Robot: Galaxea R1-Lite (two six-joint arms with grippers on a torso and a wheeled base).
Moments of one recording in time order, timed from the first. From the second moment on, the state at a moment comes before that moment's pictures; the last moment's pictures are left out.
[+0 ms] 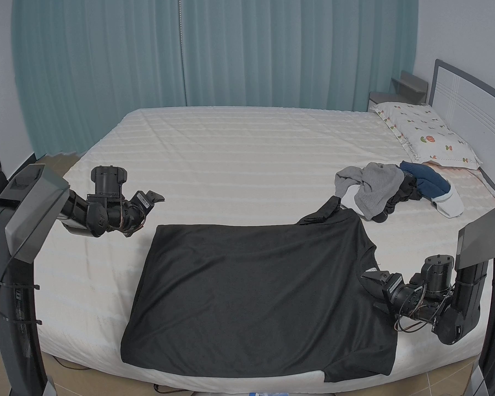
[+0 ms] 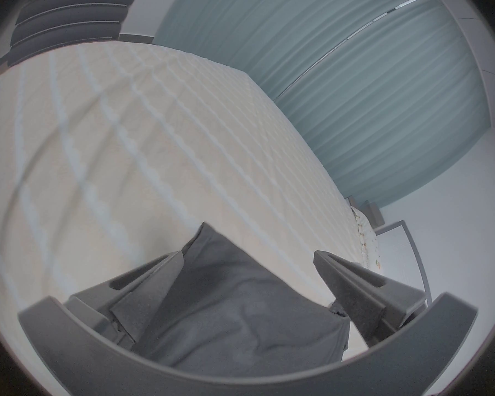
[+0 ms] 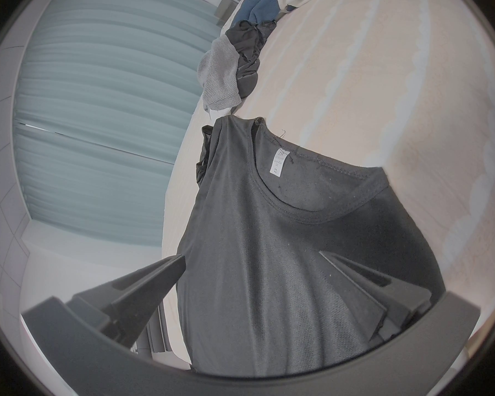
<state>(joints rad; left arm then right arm) -0.04 2.37 -1.43 -0.37 -0.18 -0.83 0.16 2.30 -0.22 -1.55 0.22 1.11</state>
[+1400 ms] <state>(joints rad) -0.08 2.71 -1.79 -0.36 0.03 -0.83 0.17 2.31 -0.22 -1.55 0.22 1.11</state>
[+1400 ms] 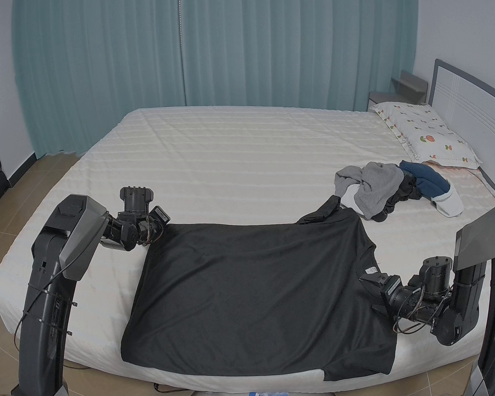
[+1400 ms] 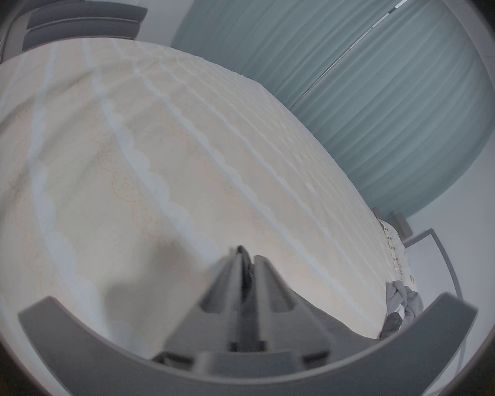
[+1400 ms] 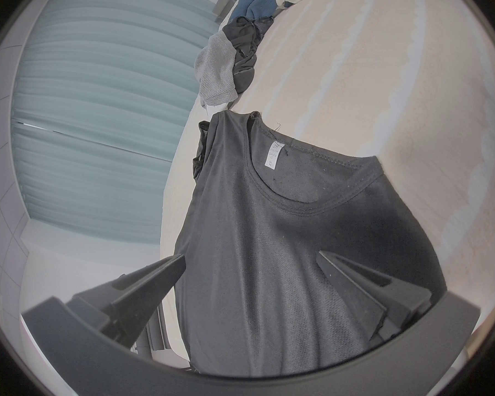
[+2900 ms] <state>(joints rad) -0.05 2.79 -1.92 -0.36 0.19 -0.81 0.17 2.31 -0.22 -1.55 0.22 1.11</state>
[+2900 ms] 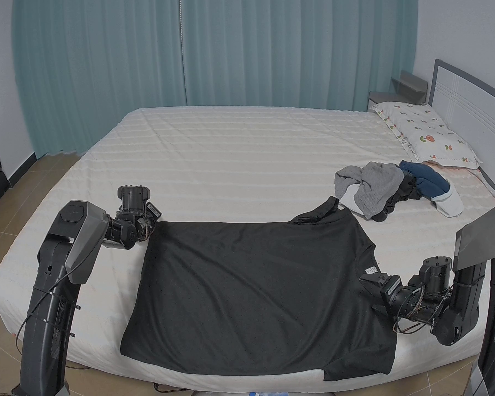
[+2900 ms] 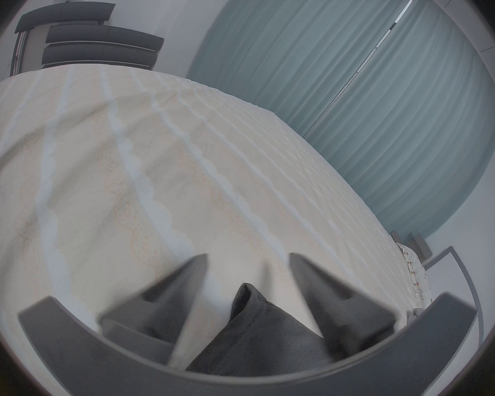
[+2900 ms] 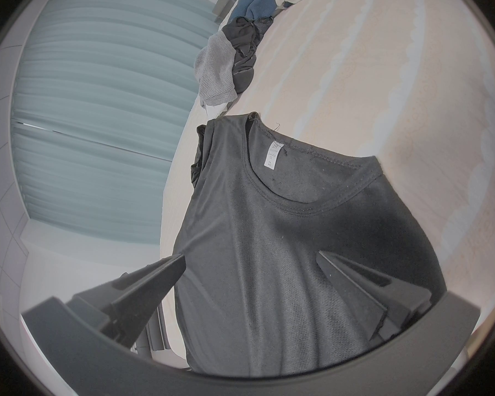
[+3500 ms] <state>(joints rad) -0.05 2.55 -1.59 -0.37 0.11 -0.91 0.16 2.26 -0.21 -1.55 0.21 1.09</state>
